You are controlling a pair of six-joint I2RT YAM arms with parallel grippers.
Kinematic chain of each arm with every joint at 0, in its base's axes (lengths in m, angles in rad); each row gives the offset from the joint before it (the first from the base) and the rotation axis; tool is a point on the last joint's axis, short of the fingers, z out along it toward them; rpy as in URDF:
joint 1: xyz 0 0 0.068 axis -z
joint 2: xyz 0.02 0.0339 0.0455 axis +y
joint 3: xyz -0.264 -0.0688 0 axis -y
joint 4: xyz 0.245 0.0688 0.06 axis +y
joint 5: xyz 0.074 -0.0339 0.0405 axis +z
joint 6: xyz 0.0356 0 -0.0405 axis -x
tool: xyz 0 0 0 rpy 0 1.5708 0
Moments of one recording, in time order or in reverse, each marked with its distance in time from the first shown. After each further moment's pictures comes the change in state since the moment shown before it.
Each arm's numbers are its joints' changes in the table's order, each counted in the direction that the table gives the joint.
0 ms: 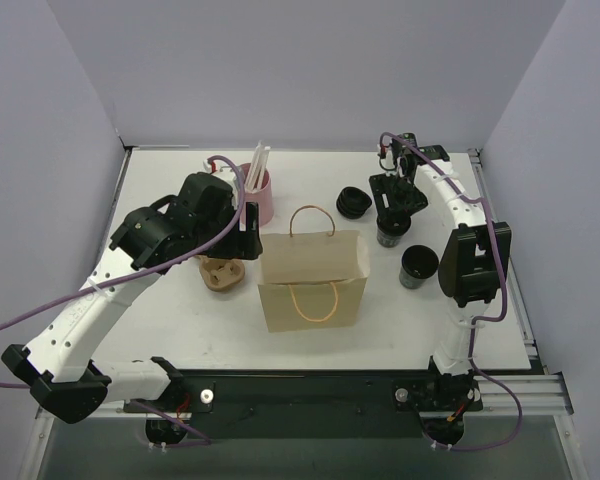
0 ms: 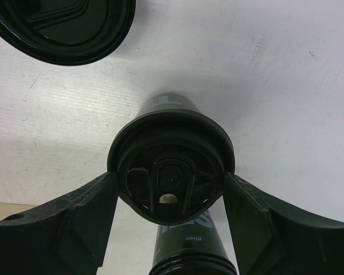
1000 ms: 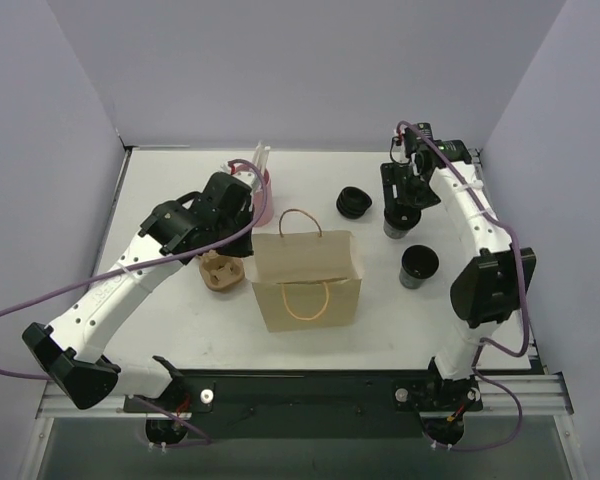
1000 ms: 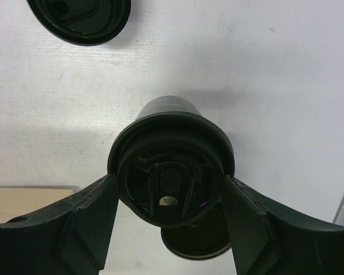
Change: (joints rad) left arm -0.002 0.087 -0.039 -0.053 0.026 -0.045; right arm -0.009 -0.149 -0.001 0.080 -0.051 -0.120
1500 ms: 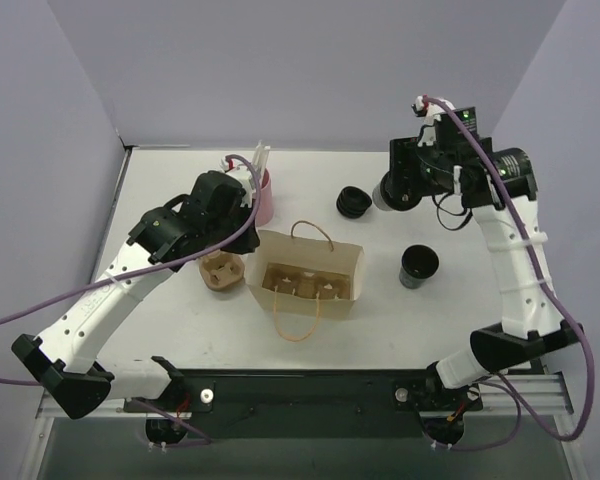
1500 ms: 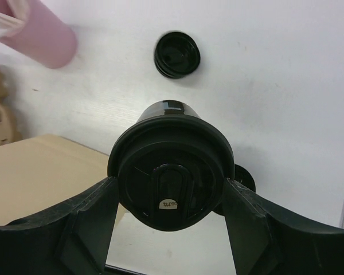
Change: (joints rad) left arm -0.003 -0.060 -0.046 -0.113 -0.080 -0.047; right arm -0.116 -0.311 0.206 0.156 0.042 -0.051
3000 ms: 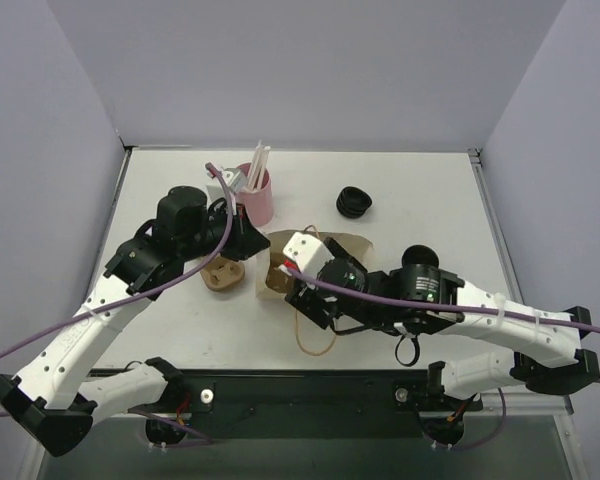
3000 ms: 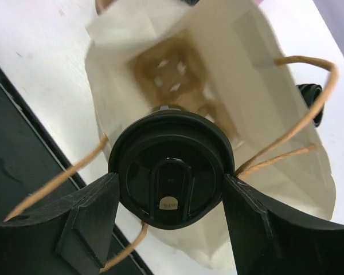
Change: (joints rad) left arm -0.084 -0.200 -0.241 -0.346 -0.316 0.024; right arm -1.038 -0.287 -0.473 -0.259 -0.410 0.039
